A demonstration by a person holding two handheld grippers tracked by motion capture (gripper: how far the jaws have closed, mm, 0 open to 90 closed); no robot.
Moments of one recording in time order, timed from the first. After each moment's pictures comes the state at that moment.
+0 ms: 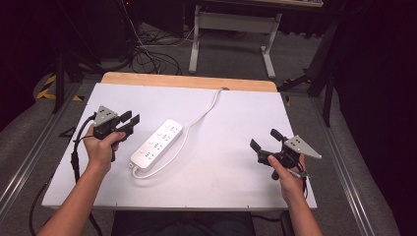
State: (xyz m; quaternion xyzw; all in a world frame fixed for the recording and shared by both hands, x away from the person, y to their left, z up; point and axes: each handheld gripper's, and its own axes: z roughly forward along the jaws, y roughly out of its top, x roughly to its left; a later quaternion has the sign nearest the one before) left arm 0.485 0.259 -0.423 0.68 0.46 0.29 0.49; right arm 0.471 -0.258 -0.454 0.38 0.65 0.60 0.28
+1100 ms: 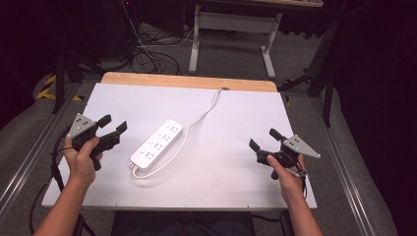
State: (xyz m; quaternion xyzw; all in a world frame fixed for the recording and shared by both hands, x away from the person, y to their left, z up) left arm 0.448 0.292 -0.420 0.66 0.46 0.30 0.52; right arm 0.472 -0.256 -0.454 0.37 0.65 0.60 0.28
